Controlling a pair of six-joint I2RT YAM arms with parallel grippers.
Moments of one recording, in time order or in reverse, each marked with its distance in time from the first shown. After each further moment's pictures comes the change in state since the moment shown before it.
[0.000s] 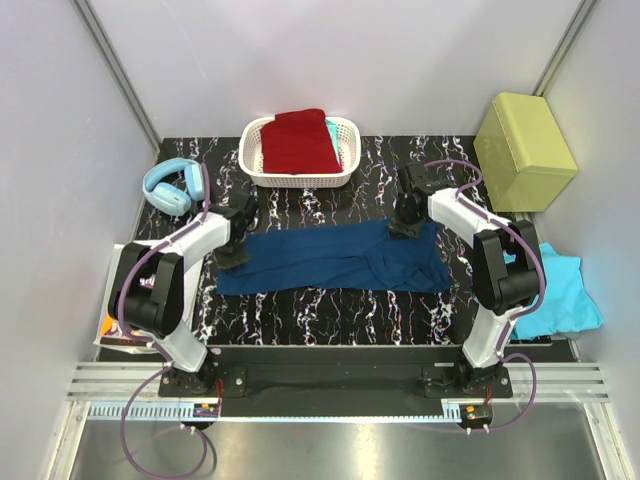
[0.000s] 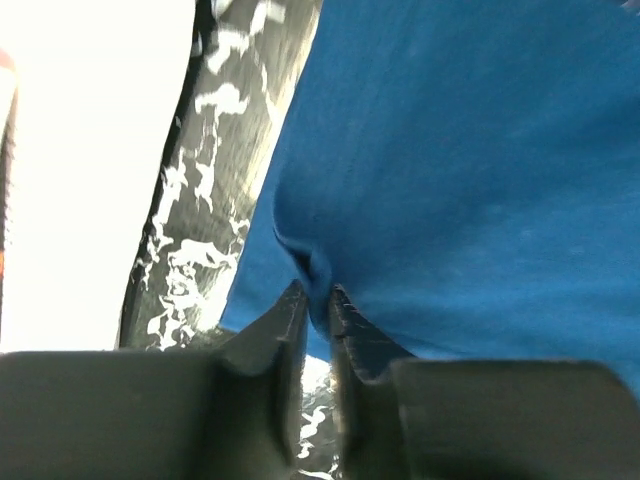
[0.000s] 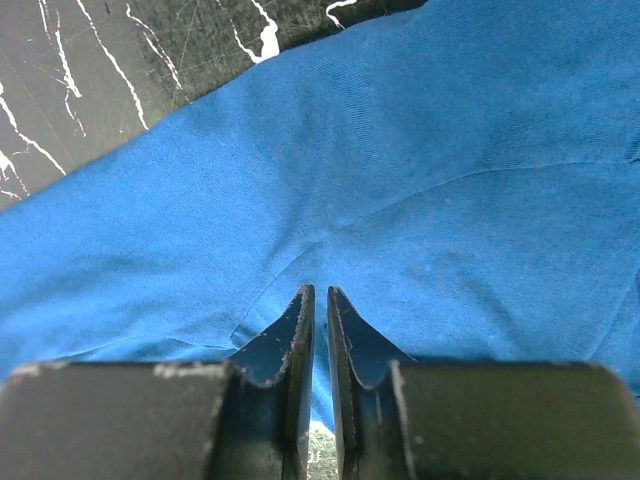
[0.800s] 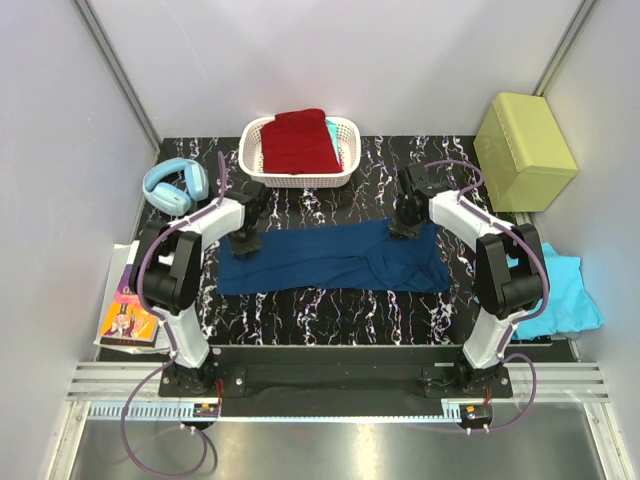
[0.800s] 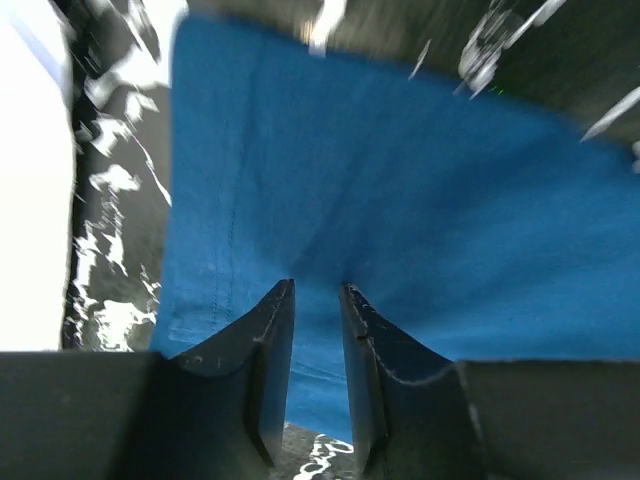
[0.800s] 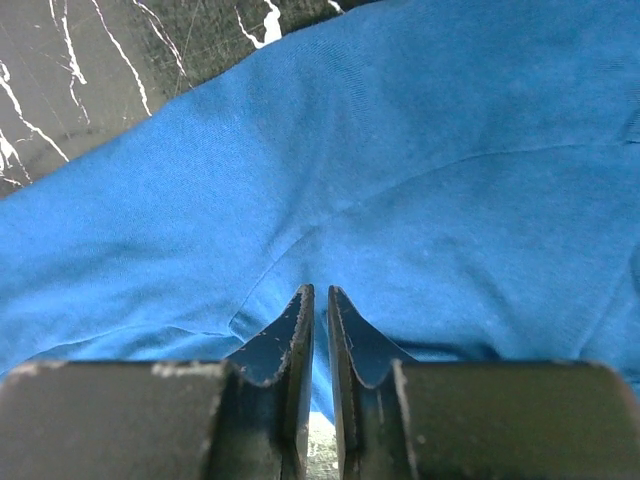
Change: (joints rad) left arm -0.027 0.176 0.167 0.035 0.029 0.018; right arm 0.008 -0.029 -0.025 0.009 0.008 0.000
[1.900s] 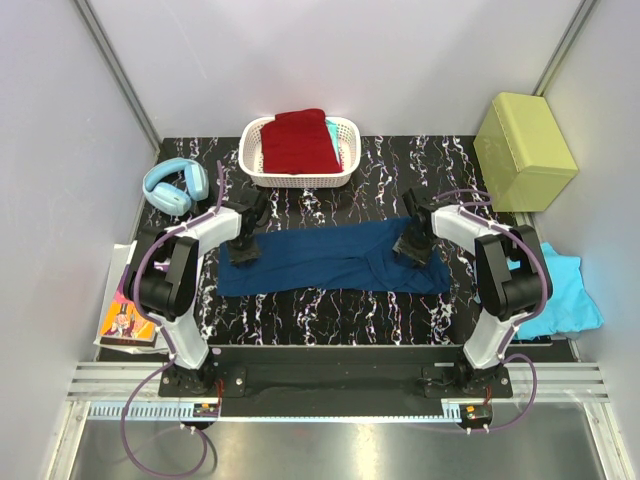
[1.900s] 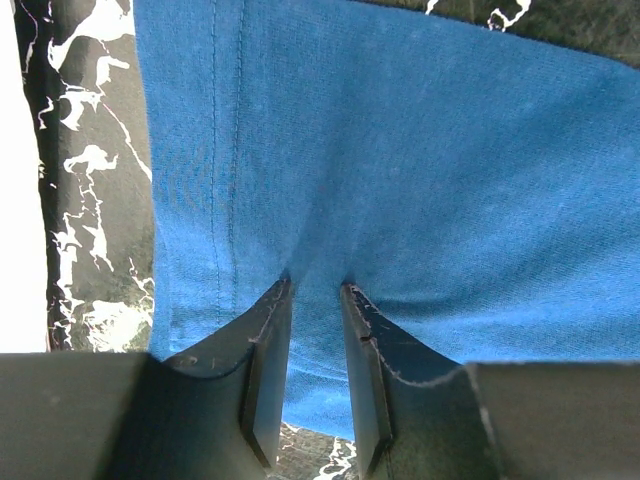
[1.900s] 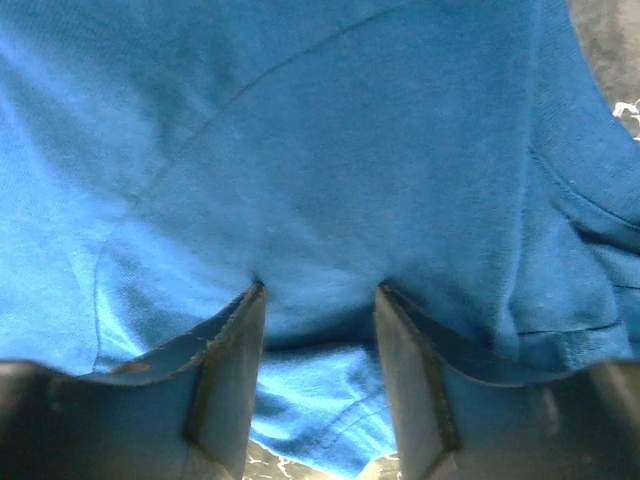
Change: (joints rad) left arm 0.000 -0.041 -0.122 0.072 0.060 0.045; right arm -0.023 -0.012 -0.175 -0.035 0.069 0.190
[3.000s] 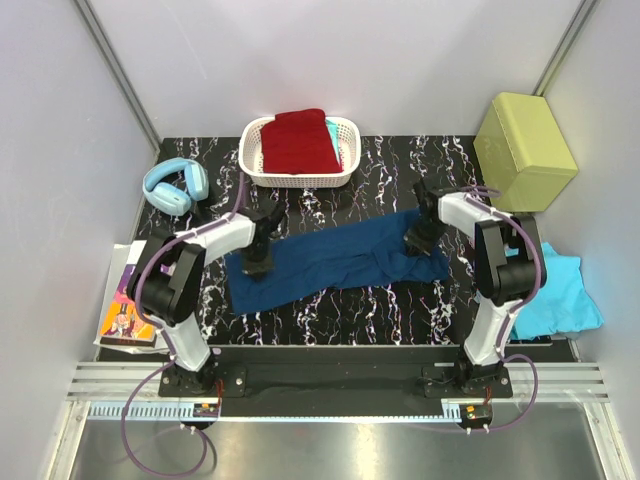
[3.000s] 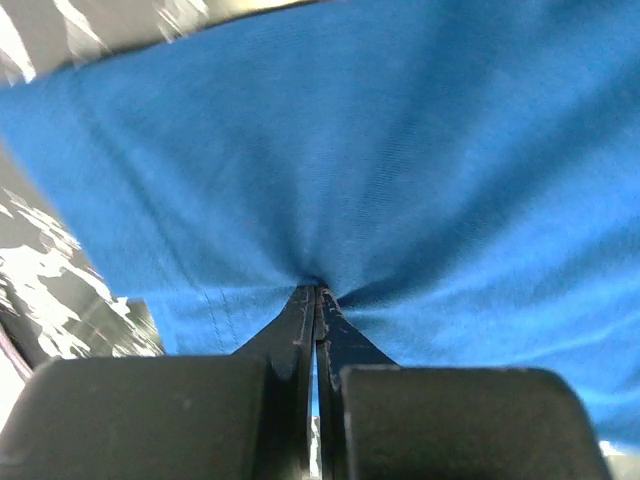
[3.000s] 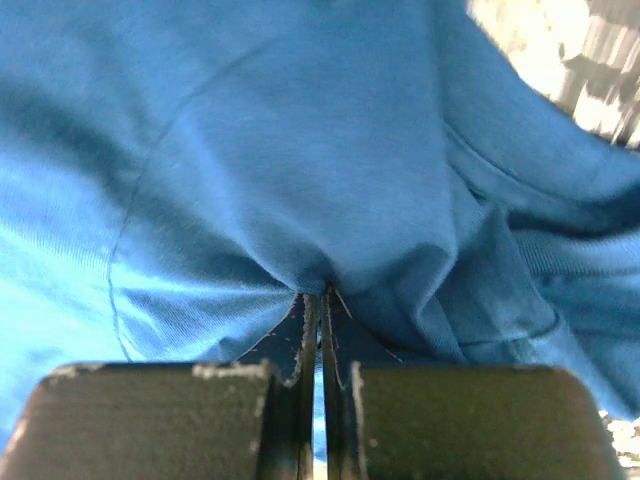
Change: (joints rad) left arm -0.109 -0.013 -0.013 -0.068 0.099 0.033; right arm -0.087 0.084 0.102 -0.073 -0.050 0.031
